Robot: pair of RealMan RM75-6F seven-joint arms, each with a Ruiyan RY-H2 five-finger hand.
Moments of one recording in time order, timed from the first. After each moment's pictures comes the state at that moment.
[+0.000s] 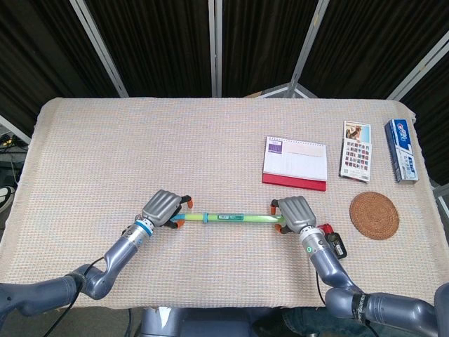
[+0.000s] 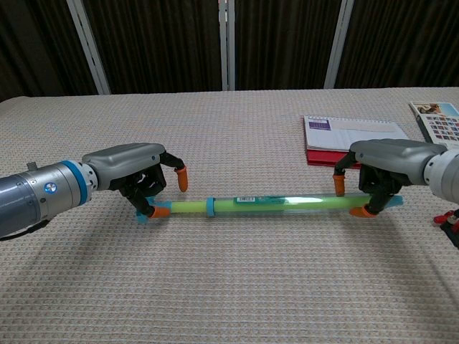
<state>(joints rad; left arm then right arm) -0.73 -1.71 -0.15 -1.24 1.31 0.81 0.09 0.69 -1.52 0.13 -1.56 -0.89 0.95 -0.46</state>
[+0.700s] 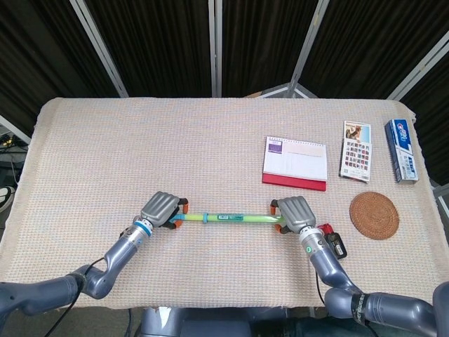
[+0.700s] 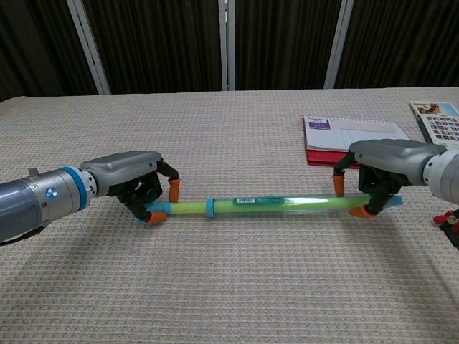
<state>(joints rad) -0.74 -1.72 -0.13 -1.22 1.26 0.79 0.09 0.70 -1.52 0.12 -1.56 -0.89 0.95 -0.46</state>
